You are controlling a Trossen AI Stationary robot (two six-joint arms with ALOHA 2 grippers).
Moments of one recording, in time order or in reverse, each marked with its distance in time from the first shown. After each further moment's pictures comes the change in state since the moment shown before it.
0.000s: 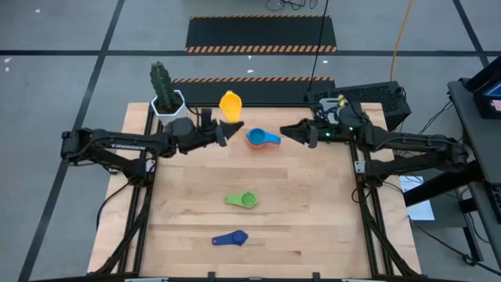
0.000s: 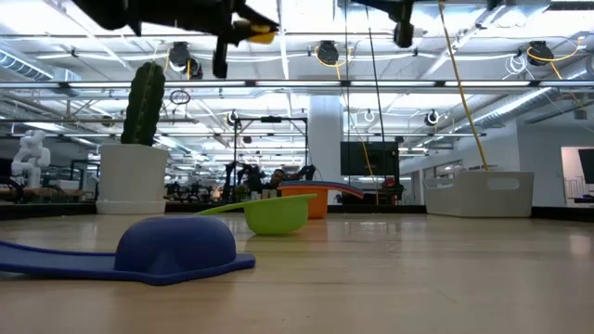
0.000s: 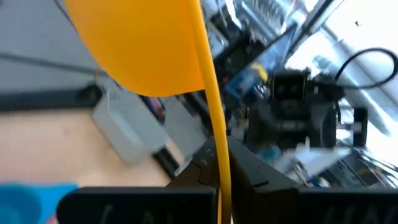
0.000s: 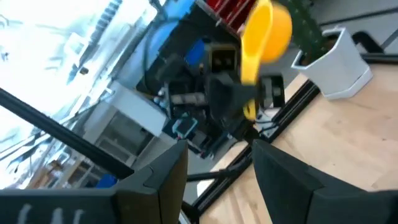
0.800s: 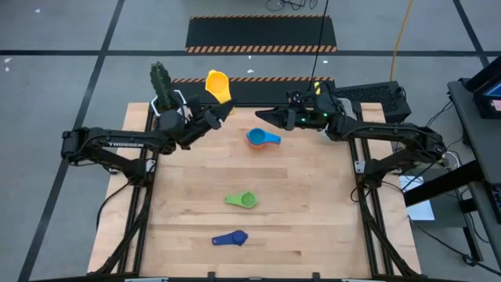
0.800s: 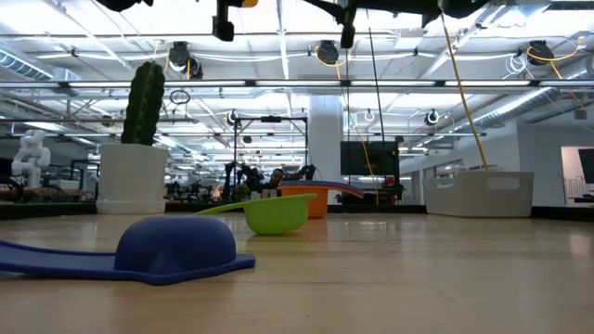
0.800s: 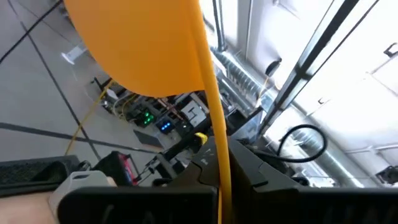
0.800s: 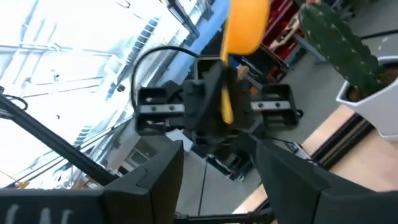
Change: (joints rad) left arm -0.009 0.001 0.122 0.166 -0.195 0.040; right arm -0.095 0.346 0.185 0.332 -0.129 0.079
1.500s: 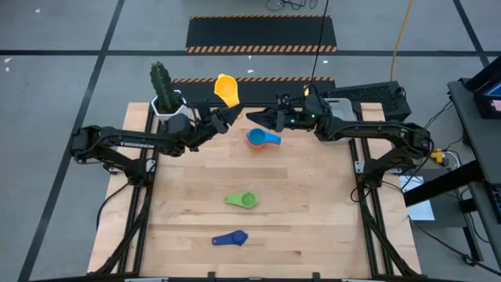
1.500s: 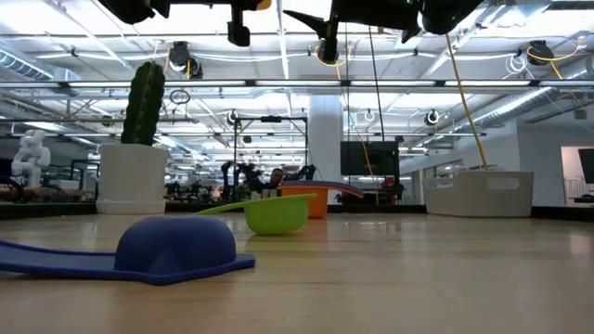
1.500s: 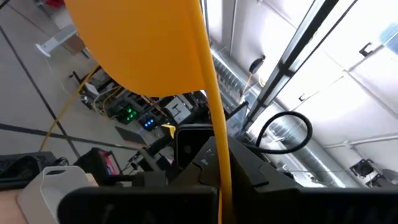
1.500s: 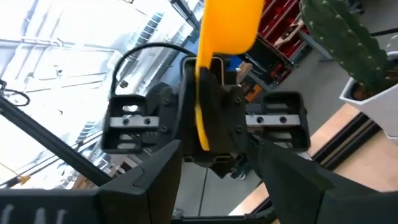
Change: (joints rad) left arm -0.008 0.107 0.000 0.153 0.054 -0.013; right arm 0.001 0.133 0.028 0.119 -0.024 -0.004
